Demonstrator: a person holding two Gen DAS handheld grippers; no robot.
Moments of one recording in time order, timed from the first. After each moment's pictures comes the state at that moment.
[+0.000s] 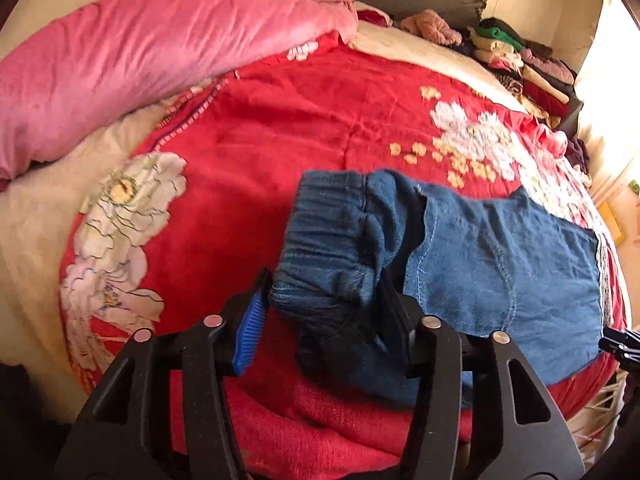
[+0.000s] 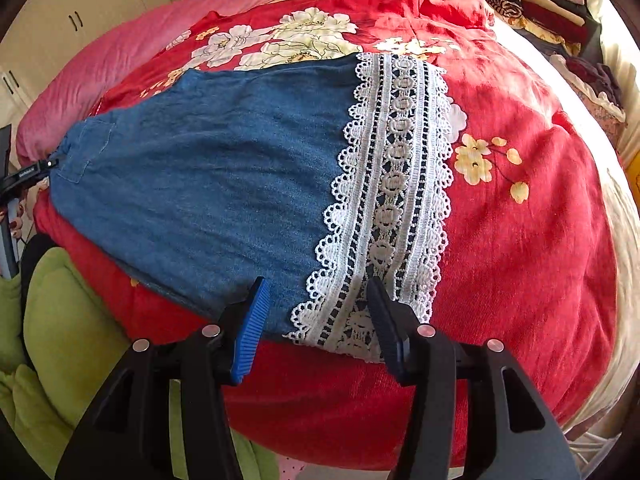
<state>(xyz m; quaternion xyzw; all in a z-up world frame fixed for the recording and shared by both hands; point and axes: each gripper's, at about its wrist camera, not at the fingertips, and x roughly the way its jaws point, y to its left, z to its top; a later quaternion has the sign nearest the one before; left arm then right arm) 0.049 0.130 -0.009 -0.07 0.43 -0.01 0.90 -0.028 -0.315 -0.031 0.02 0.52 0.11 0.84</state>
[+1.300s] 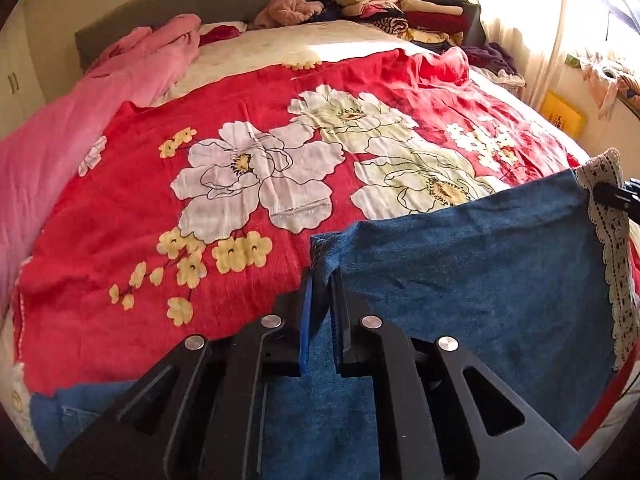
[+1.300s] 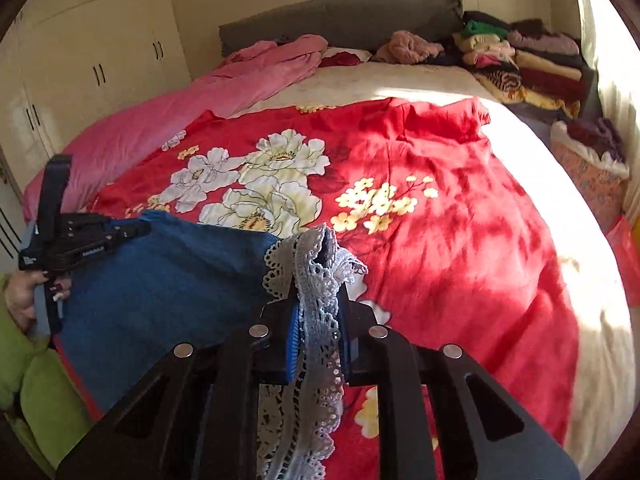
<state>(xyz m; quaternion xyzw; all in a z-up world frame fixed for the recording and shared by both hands) 0.160 -0.114 -0.019 0.11 0.41 -0.16 0.89 0.074 -0.380 0.020 0.01 0.37 0.12 0.92</state>
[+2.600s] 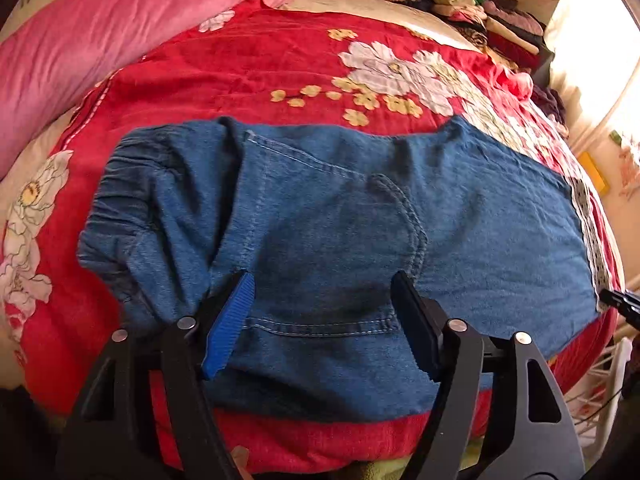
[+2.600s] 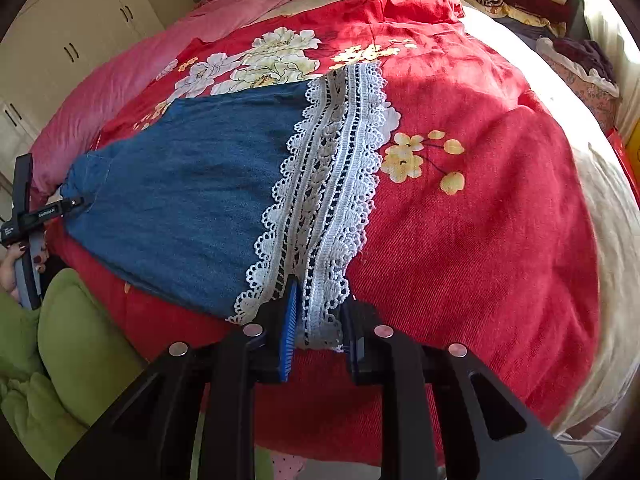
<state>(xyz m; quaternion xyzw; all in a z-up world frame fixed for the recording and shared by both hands) 0.060 0.039 -0.039 -0.04 0.49 -0.08 0.87 -0.041 -0.377 -0.025 0.06 0.51 0.10 0.85</state>
